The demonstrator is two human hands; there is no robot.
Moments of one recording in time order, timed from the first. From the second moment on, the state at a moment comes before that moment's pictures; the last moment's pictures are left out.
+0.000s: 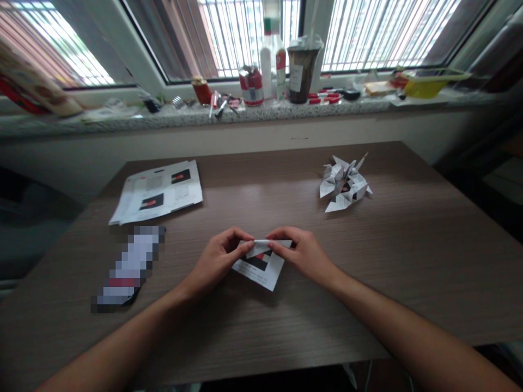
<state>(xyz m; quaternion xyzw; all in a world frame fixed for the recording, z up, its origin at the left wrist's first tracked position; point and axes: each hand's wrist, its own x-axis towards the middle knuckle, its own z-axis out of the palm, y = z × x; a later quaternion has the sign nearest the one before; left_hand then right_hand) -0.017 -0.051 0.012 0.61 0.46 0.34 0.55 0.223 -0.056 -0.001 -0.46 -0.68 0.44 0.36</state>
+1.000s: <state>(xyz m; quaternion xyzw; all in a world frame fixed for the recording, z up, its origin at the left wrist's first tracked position) -0.010 -0.053 0.011 0.61 0.44 0.34 0.56 0.219 -0.060 0.005 -0.46 -0.68 0.44 0.36</state>
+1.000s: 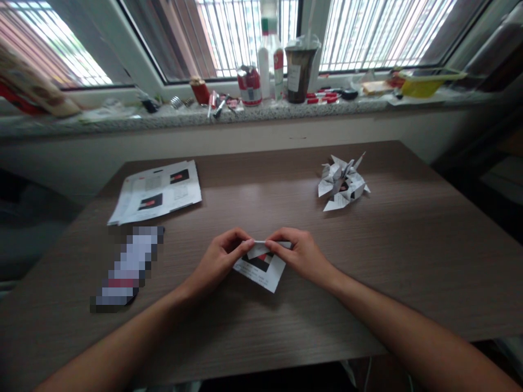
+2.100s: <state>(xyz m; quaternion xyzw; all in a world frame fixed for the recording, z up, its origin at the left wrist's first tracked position) -0.015 -0.048 0.016 0.69 0.47 0.32 0.46 0.224 -0.055 0.002 -0.44 -0.72 0.41 0.34</state>
